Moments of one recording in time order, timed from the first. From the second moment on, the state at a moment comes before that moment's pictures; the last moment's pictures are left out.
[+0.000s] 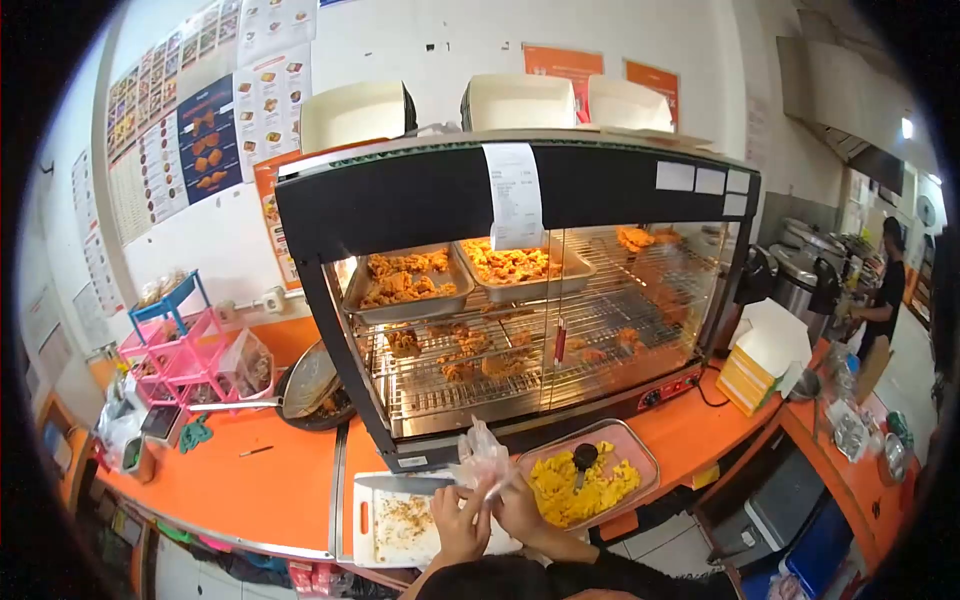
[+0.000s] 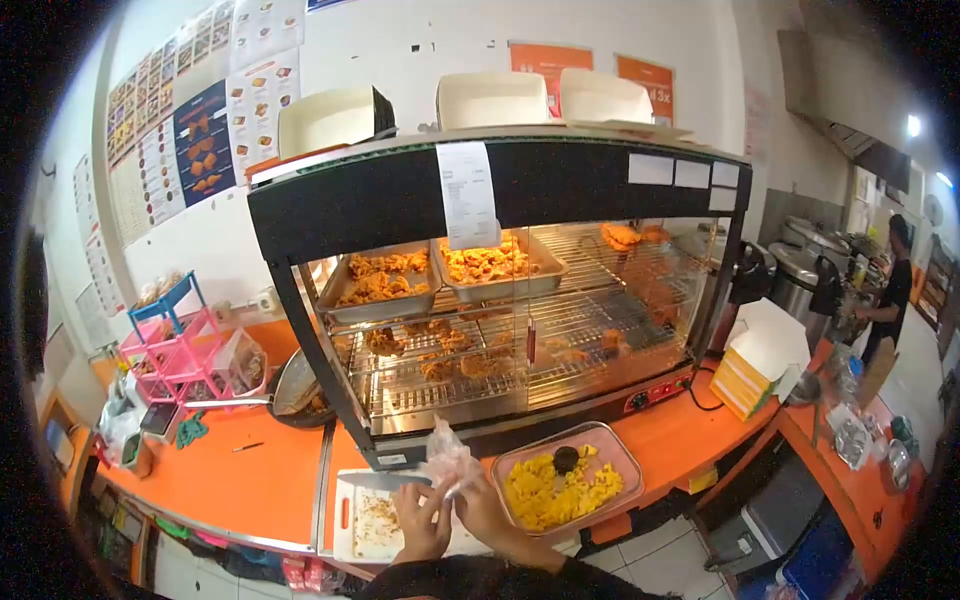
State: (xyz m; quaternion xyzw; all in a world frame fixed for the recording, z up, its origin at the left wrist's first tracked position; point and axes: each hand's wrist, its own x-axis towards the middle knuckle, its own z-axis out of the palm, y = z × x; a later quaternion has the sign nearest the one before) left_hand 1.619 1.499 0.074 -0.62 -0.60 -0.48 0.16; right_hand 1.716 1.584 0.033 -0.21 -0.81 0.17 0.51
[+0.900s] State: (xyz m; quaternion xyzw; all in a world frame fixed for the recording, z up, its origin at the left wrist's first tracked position) left_hand 1.711 1.536 0.049 -0.86 -0.32 -0.39 -0.06; right_hand 1.834 1.623 0.075 -0.07 -0.31 0.77 0.56
